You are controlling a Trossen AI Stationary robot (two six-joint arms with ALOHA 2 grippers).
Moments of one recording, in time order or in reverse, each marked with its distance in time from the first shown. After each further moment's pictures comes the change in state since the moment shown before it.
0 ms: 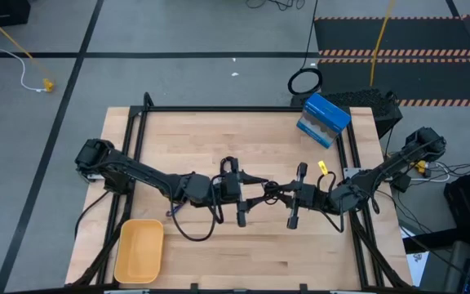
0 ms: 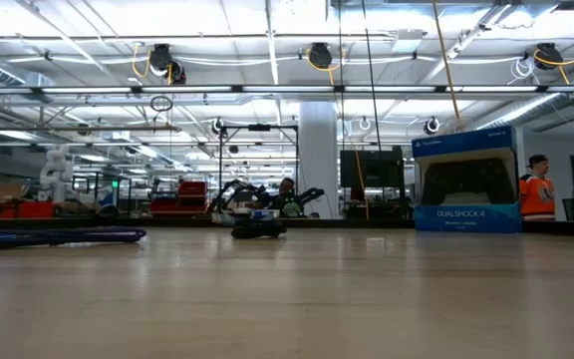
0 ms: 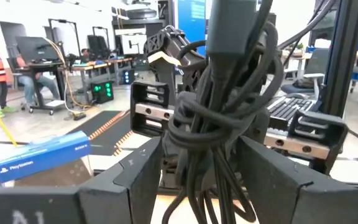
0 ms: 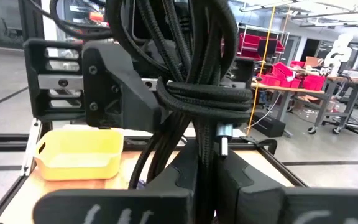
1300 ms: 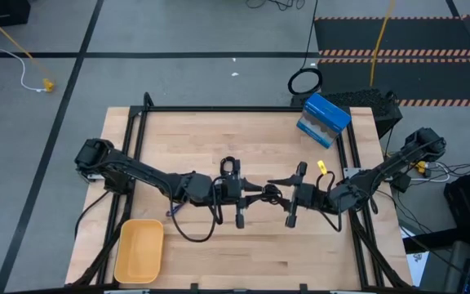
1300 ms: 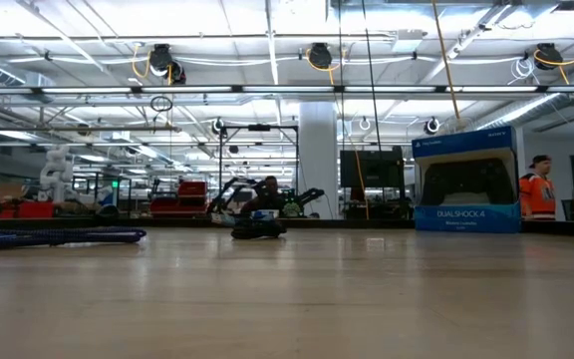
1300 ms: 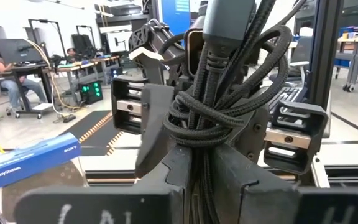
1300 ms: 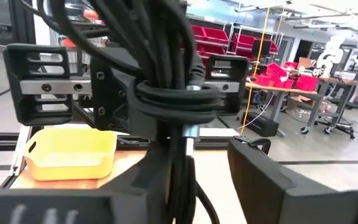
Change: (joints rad) left arm 0.015 -0.001 0.000 -0.030 0.060 0.031; right arm -0.003 0.011 0.001 0.012 0.008 -0.009
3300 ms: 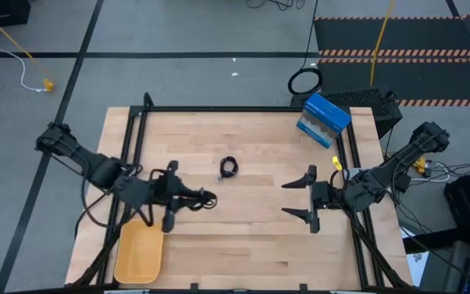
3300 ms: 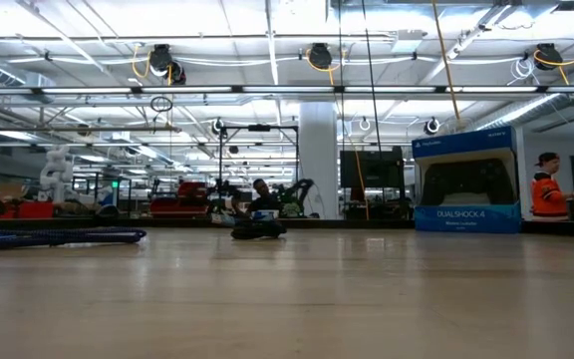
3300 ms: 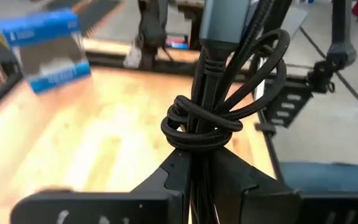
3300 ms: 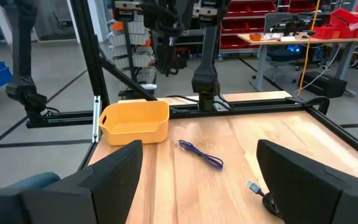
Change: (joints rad) left arm -0.262 -0.538 0.000 -1.100 -0.134 -0.492; right arm 0.081 -0.215 0.001 -0.405 -0.120 0.296
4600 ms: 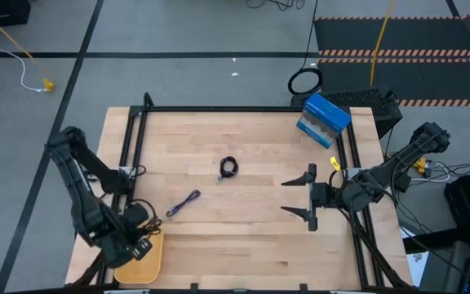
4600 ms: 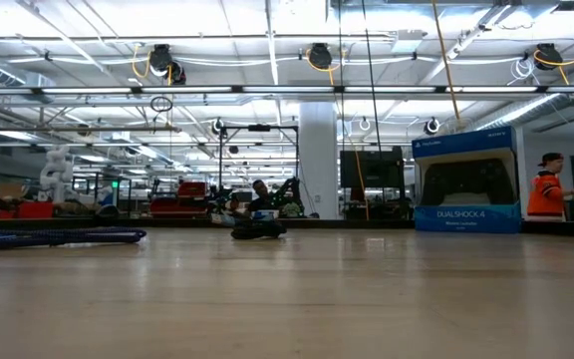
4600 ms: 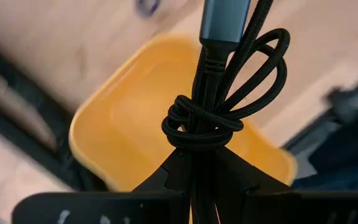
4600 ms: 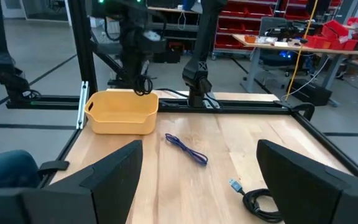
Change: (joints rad) left arm -0.472 0.197 0.000 -0.781 0.410 -1.487; right arm -0.016 0.000 0.000 -0.027 0.005 -0.091
